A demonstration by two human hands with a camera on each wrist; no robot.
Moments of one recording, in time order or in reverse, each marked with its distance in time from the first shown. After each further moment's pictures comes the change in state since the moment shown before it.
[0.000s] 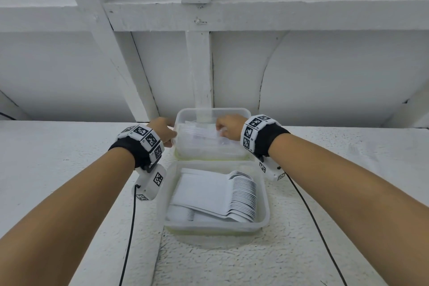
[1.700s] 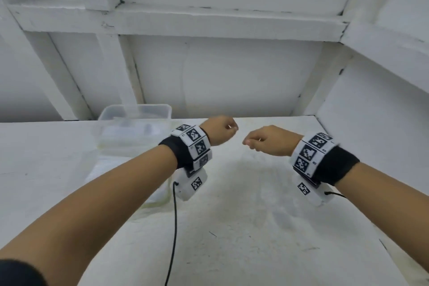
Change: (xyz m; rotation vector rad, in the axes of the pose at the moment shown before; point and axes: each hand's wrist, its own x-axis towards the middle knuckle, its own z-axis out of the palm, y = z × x) left_hand -0.146 0.201 0.201 0.304 -0.213 0.724; right_hand -0.288 0.135 -0.039 0.109 0.026 0.202
